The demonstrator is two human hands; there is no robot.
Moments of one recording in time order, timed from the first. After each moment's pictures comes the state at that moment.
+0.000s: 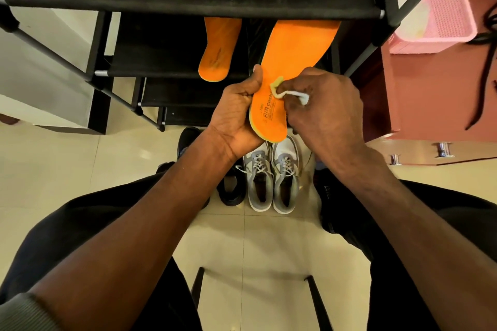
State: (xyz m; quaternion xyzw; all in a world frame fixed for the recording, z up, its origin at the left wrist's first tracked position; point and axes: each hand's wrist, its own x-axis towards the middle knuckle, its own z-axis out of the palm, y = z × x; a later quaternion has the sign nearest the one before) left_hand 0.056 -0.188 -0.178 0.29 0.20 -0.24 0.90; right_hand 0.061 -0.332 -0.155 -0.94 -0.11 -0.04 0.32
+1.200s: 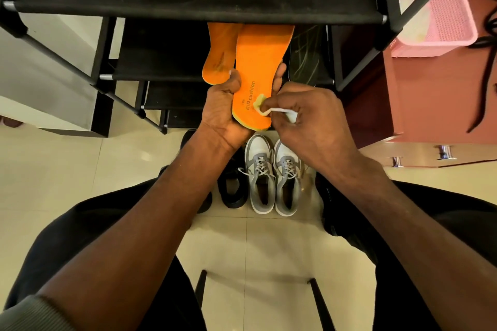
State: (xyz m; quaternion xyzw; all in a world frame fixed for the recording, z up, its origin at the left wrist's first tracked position) left_hand 0.066 -0.170 -0.188 0.21 0.20 -0.19 0.94; right_hand 0.051 -0.323 -0.164 -0.89 -0.19 -0.02 0.41
